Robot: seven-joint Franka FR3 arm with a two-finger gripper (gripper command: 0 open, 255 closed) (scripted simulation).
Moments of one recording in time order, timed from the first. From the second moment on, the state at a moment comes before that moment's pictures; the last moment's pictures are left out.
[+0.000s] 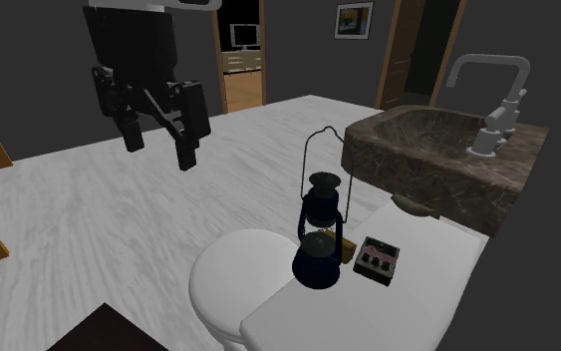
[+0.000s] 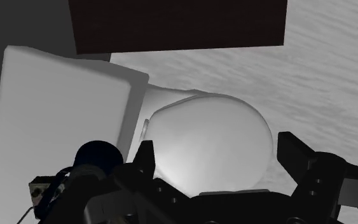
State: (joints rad) arm -0.07 -0.76 0.01 -2.40 0.07 1.63 -0.11
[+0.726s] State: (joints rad) arm -0.19 -0.59 -0.11 -2.39 0.03 2.00 -0.10
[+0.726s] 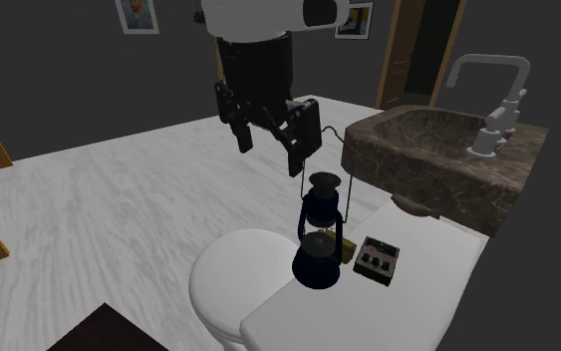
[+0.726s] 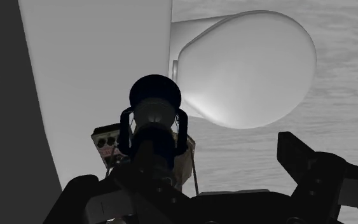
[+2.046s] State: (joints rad) arm -0.23 -0.48 -0.18 -2.45 0.05 2.27 -0.12
